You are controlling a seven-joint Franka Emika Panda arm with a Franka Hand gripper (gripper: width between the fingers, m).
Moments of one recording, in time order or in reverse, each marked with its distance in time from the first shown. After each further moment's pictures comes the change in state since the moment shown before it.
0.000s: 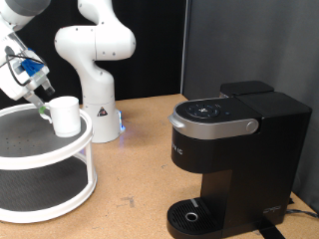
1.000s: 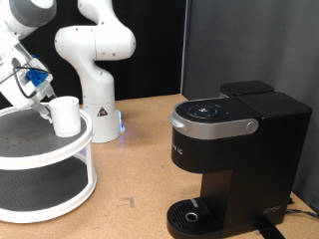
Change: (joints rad) arm 0.000 0.036 -0.002 -0.044 -0.020 0.045 -0.002
